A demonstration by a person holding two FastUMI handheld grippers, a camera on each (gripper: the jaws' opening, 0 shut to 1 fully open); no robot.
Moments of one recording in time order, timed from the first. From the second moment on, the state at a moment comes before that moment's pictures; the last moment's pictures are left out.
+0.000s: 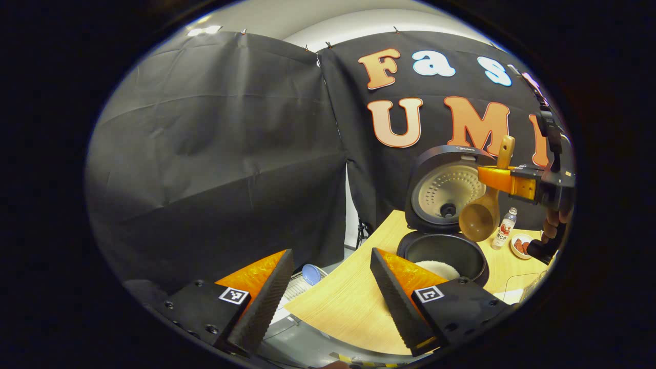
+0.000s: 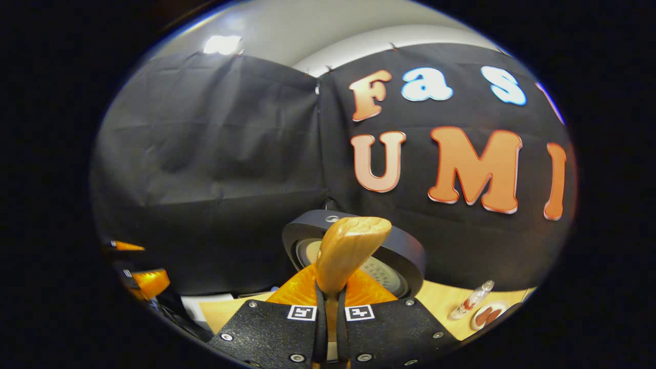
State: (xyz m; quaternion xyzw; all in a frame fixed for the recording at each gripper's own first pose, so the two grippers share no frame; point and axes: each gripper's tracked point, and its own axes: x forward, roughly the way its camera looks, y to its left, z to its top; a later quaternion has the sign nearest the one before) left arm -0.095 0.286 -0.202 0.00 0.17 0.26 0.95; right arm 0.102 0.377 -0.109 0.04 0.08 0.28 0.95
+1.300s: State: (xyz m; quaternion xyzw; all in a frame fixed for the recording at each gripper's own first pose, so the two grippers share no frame) left arm -0.038 0.045 -0.197 -0.02 0.21 0.09 0.97; right arm -0.008 -0.055 -0.205 0.28 0.17 -0.02 0.94
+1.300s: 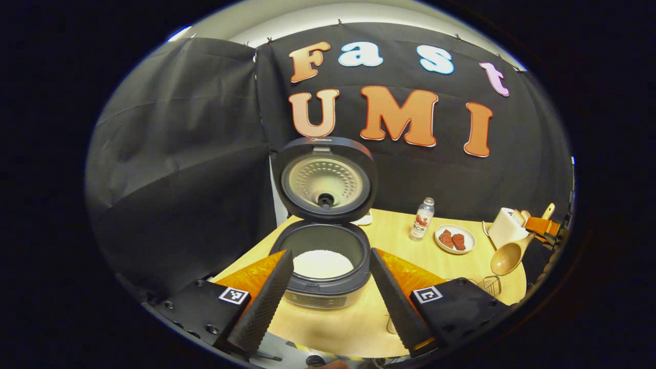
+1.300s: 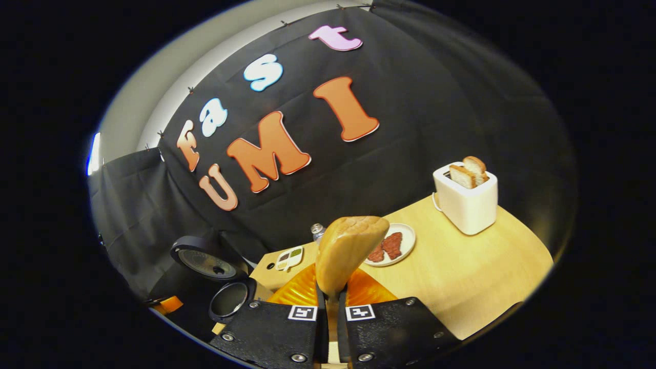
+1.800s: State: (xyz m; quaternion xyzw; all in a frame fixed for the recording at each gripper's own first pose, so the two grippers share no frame) left arm -0.014 -0.005 -0.199 0.00 0.21 0.05 0.98; right arm -0.033 -0.133 -0.246 0.26 0.18 -0.08 0.94
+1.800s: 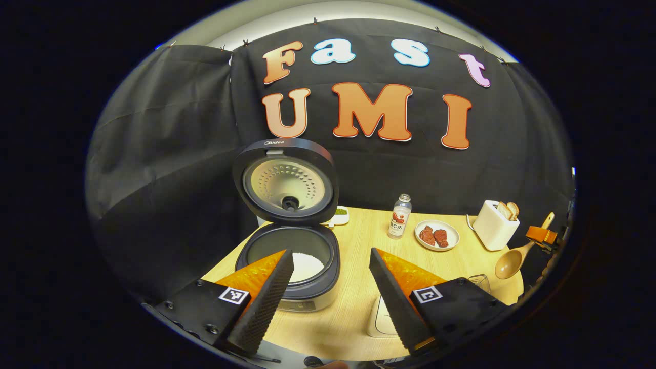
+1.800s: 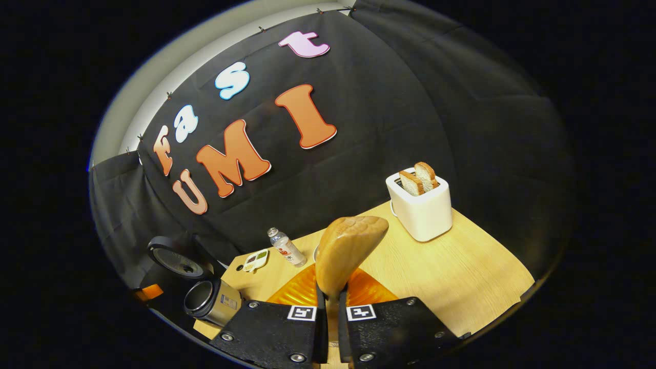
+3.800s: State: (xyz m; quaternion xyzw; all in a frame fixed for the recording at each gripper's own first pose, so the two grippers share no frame) left arm 0.094 0.157 -0.086 -0.06 0.06 0.13 0.99; right arm -0.022 -0.077 -0.203 0.15 0.24 -0.07 0.96
